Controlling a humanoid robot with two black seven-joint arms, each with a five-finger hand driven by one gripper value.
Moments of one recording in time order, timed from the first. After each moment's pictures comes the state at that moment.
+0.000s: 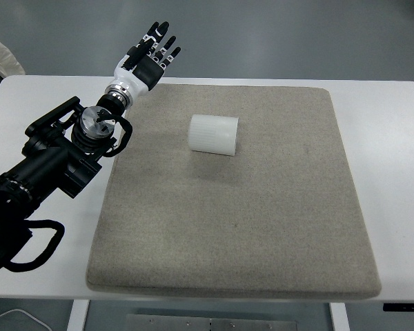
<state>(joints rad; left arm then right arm) -0.98 0.05 -0.76 -0.46 -0.35 -0.24 -0.13 0.03 0.00 -0.05 0.19 0.00 -0.01 -0.11</state>
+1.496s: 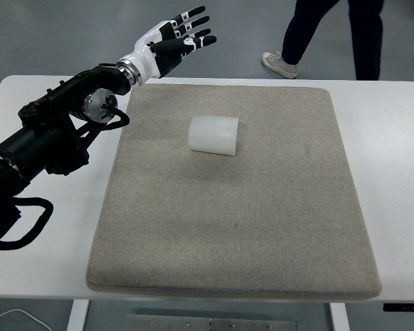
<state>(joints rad) -1.10 0.12 -0.64 -0.54 0.24 -0.32 -0.13 0.03 0.00 -0.05 0.19 0.00 -0.01 -0.11</state>
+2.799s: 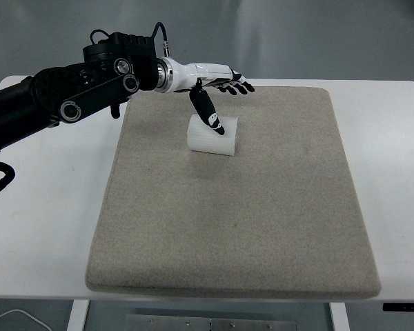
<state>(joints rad) -1.32 0.24 -0.20 -0.87 1.02 -0.36 0.03 0.03 0.00 -0.05 0.19 0.00 -0.01 -0.11</state>
